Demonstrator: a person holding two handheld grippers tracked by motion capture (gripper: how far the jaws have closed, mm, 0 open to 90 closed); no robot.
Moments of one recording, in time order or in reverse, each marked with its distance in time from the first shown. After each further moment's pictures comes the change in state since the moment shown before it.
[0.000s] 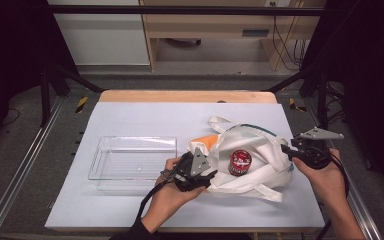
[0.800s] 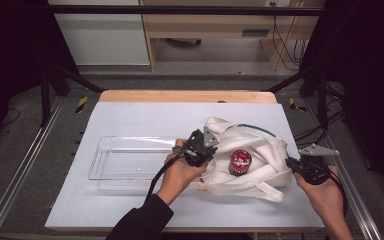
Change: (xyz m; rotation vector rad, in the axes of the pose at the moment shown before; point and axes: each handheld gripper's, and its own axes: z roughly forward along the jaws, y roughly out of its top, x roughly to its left) left arm 0.037 0.028 0.036 0.128 0.008 -0.046; right arm 0.010 -0.039 0.000 0.082 -0.024 0.026
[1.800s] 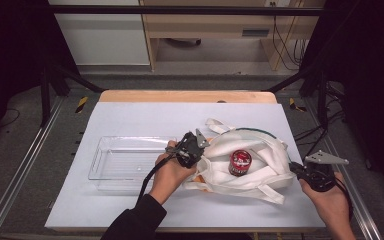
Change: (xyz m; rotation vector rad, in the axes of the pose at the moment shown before) left arm 0.007 -0.021 0.006 0.129 0.034 0.011; right arm -0.006 -0.021 -0.008 -0.067 0.029 0.009
